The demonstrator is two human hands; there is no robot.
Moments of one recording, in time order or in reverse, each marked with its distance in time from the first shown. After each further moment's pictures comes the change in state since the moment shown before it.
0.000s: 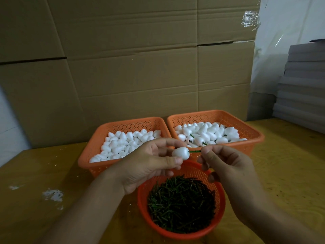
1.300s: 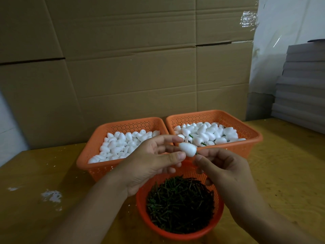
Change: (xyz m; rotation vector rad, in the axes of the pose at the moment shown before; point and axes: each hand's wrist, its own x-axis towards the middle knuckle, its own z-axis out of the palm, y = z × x) left_hand -0.001 0.004 0.014 -0.059 0.136 0.038; right_hand -0.001 0.009 0.003 -0.048 0.048 -0.043
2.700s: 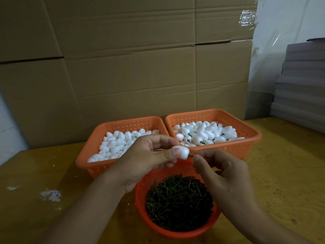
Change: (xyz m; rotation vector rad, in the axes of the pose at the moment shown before) left_hand -0.002 0.005 -0.001 0.071 0.060 0.048; right_hand -0.005 0.012 -0.002 -0.309 0.018 -0.286
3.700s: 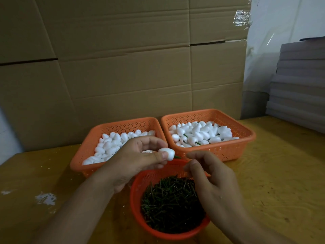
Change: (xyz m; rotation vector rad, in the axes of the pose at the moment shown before) left_hand 0.006 -0.007 -0.013 0.102 0.055 -0.028; right_hand -0.008 0.003 0.006 0.000 -0.041 0.066
